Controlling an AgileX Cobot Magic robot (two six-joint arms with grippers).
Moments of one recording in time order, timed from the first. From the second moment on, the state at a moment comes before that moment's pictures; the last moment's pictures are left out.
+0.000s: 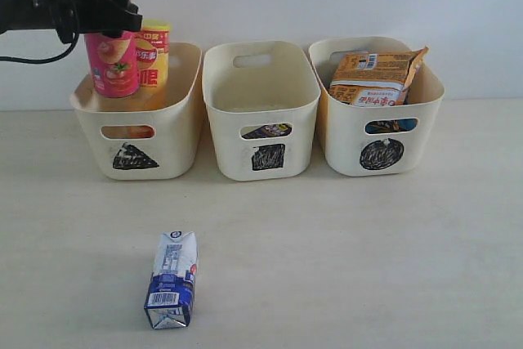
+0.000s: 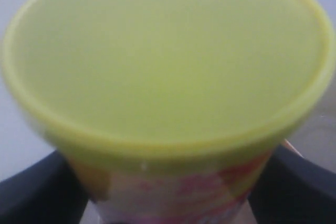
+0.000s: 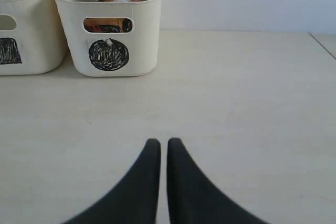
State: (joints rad) left arm -0.20 1.84 -1.42 0.00 0.00 0.23; right arm 0.05 0.00 0.00 0.01 0.33 -0.02
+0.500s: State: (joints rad) left arm -0.20 1.91 -1.42 -0.03 -0.03 0.22; right arm 0.05 0.00 0.00 0.01 0.33 -0.02
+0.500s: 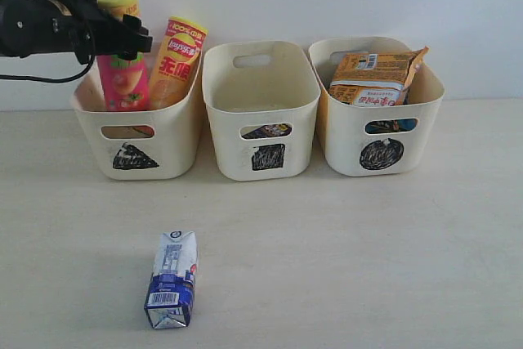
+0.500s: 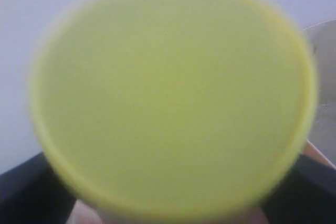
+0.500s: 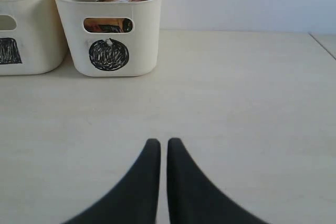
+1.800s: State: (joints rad) left arm -0.20 1.49 -1.42 -0.03 0.46 -0.11; right arm 0.05 0.00 0.00 0.01 0.33 -0.02
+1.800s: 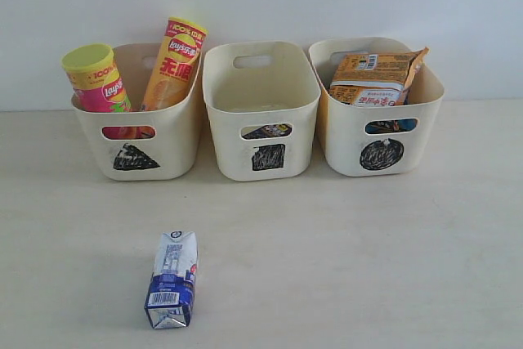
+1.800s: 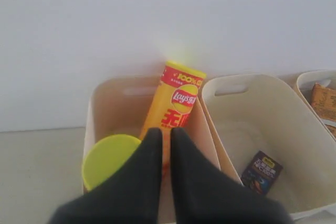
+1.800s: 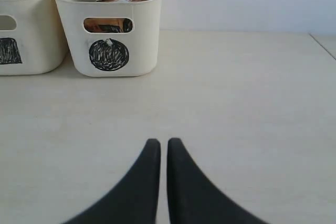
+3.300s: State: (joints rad) left arm -0.74 1.39 -1.11 -0.05 1.16 -0.49; right arm 0.05 0.00 0.00 0.01 0.33 -0.02
